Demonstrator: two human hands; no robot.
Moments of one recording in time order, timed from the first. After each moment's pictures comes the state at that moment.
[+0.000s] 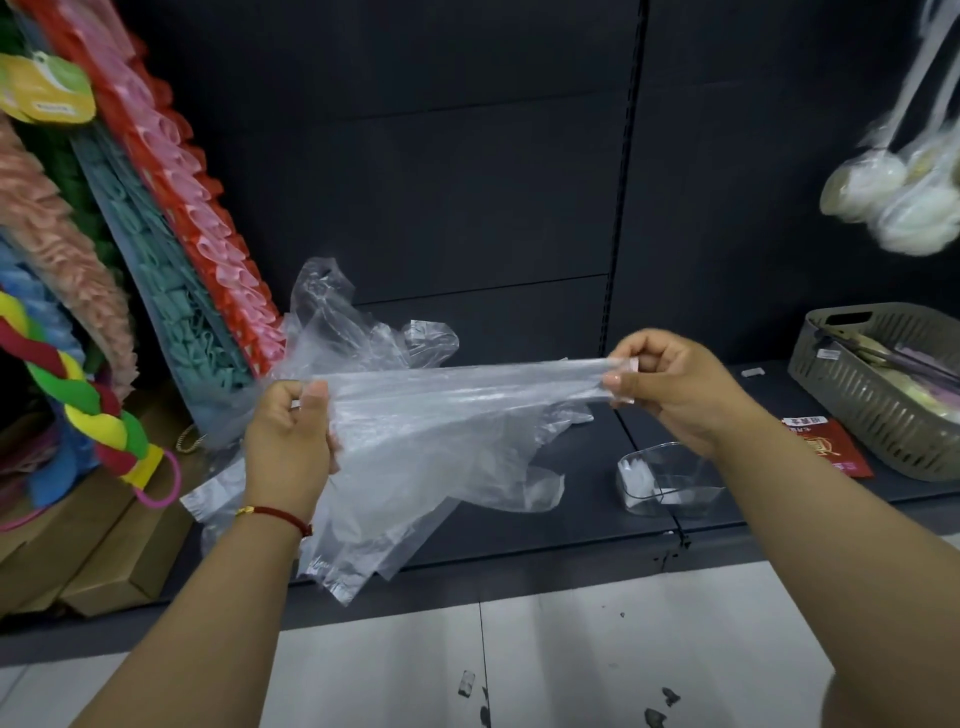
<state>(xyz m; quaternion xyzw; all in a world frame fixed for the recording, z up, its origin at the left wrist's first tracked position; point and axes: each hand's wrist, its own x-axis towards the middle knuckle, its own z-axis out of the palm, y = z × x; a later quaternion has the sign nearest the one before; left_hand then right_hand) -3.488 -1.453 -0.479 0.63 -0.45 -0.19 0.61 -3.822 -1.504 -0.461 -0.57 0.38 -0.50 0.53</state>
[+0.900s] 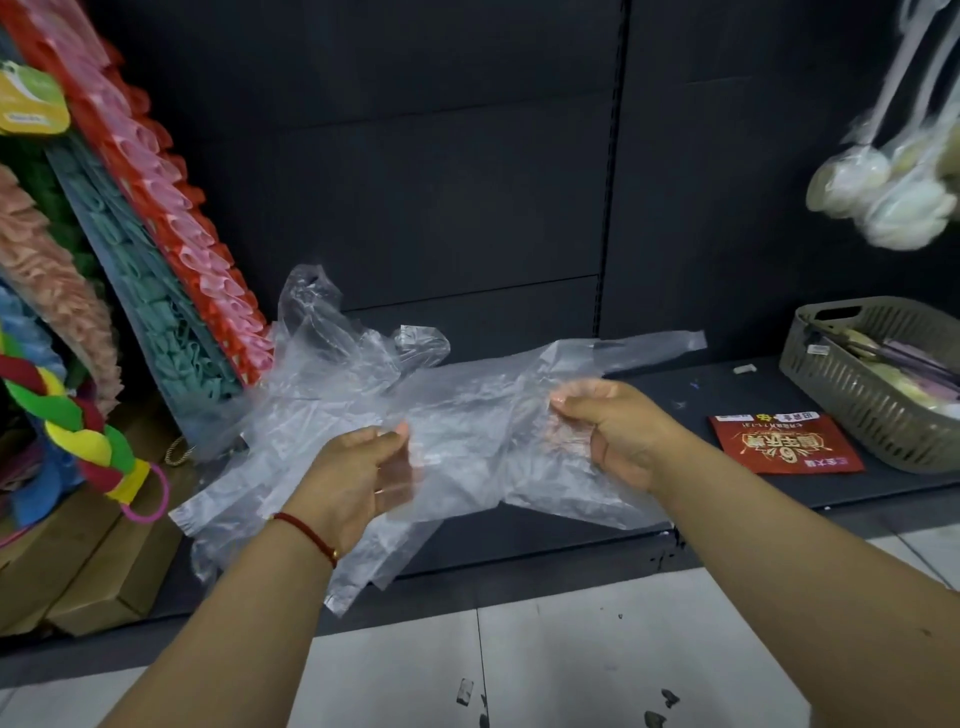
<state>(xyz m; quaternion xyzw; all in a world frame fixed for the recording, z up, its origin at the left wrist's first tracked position) -3.528 -1.453 -0.483 0.59 -0.35 -0.55 0.49 -3.779 -1.503 -0.485 -0.43 0.44 -0.44 0.65</state>
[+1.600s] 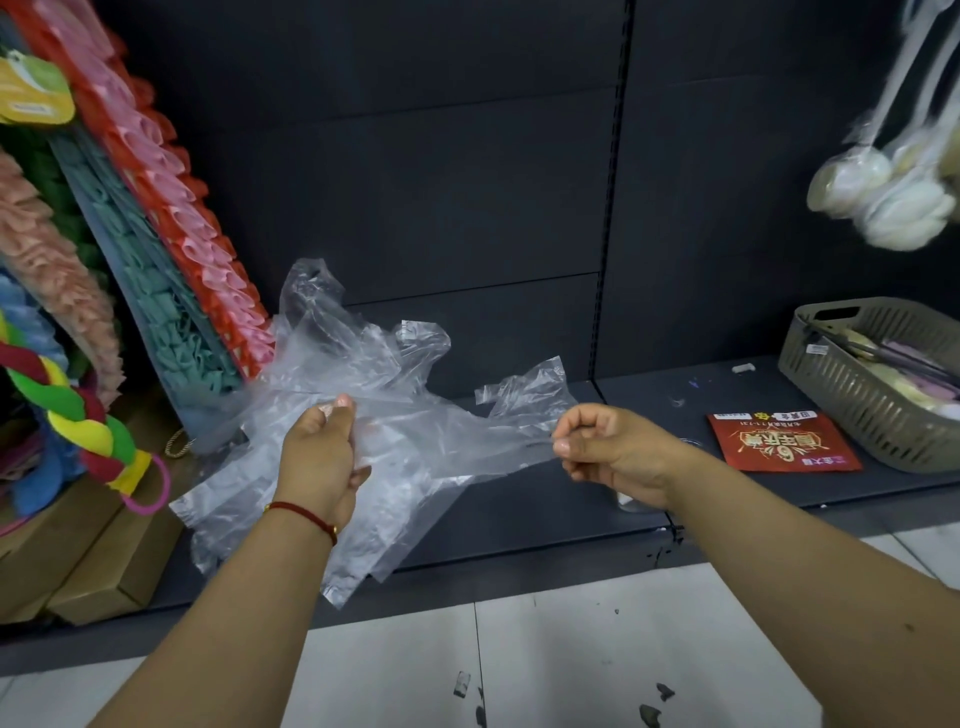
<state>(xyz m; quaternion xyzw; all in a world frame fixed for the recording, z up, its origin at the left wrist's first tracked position) -3.521 -1.458 -0.481 0.62 -0.28 -0.40 0.61 -3.797 -1.493 -0.504 -0.53 0.41 -0.33 0.66</state>
